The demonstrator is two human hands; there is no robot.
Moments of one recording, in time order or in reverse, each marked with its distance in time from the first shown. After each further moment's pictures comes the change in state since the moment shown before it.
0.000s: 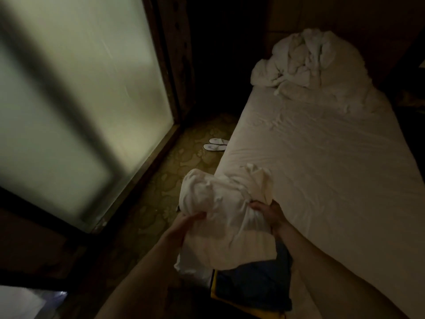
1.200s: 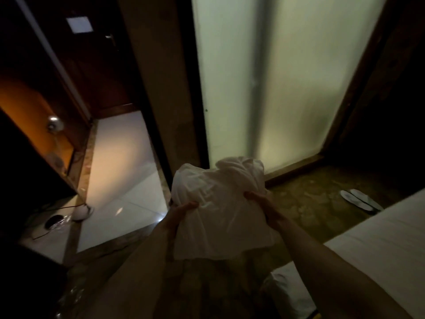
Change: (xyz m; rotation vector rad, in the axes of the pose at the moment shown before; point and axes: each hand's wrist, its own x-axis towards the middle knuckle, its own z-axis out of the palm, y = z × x) left_hand -0.299 -0.051 -0.307 -0.485 0.770 0.179; right_hand -0.172 0.008 0.391 -0.335 -0.894 -0.075
